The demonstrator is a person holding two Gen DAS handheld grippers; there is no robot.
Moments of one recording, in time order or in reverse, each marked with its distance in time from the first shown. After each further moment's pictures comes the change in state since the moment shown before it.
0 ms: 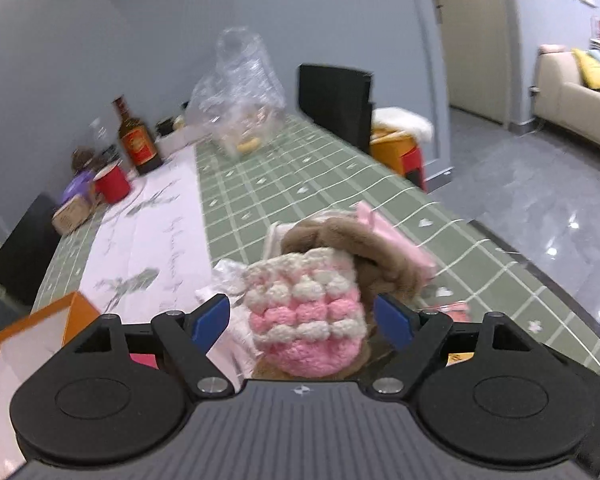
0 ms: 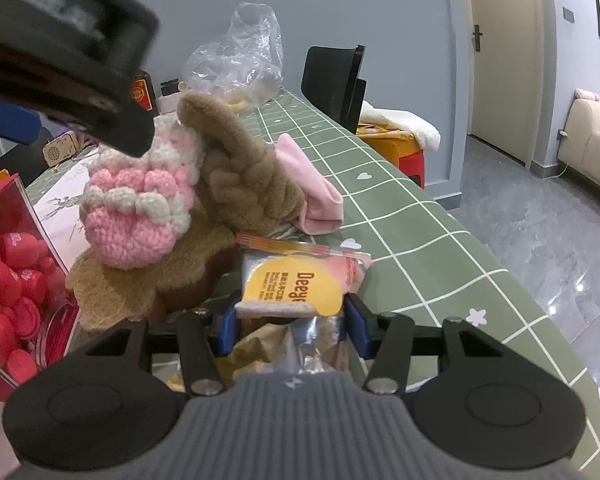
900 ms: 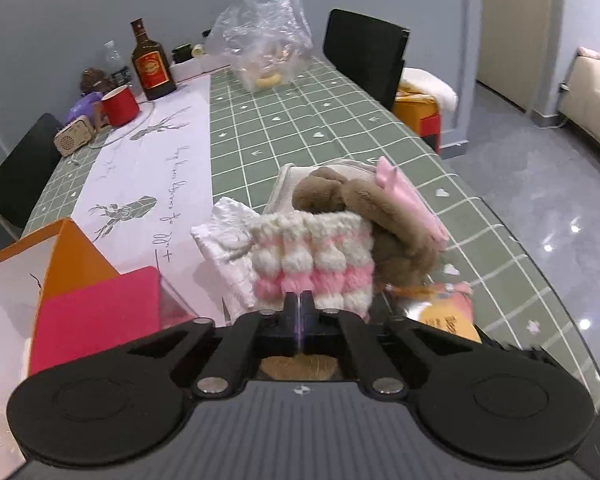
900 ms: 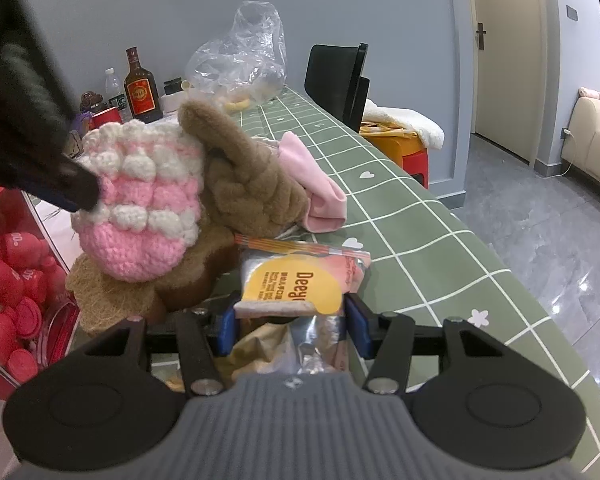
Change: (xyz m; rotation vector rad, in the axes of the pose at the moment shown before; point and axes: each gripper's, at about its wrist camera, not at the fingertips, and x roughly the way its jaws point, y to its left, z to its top) left arm 0.009 0.017 0.001 -0.124 0.173 -0.029; right arm 0.002 -0.002 0.000 0.003 0.004 0.012
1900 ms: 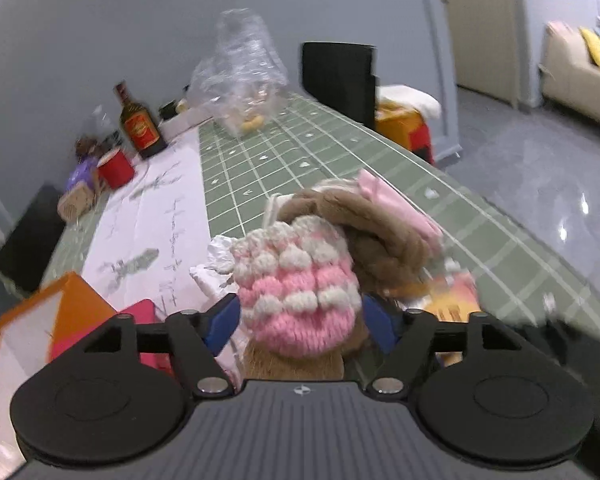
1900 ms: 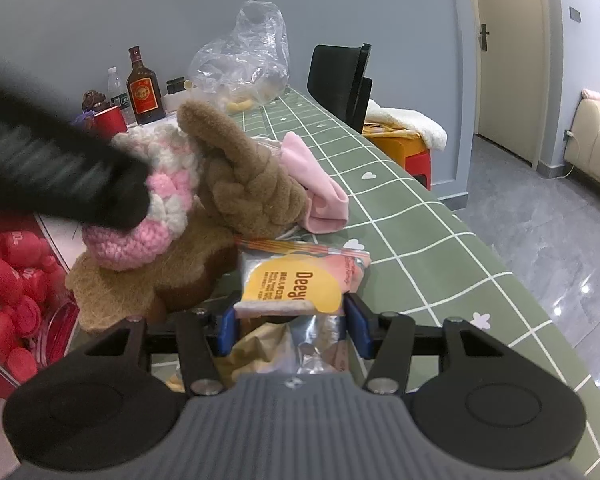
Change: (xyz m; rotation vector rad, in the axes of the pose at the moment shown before) left arm 0.011 -0.021 -0.017 0.131 -0.133 0.051; right arm 0.000 0.003 -0.001 -0.008 -0.001 0.004
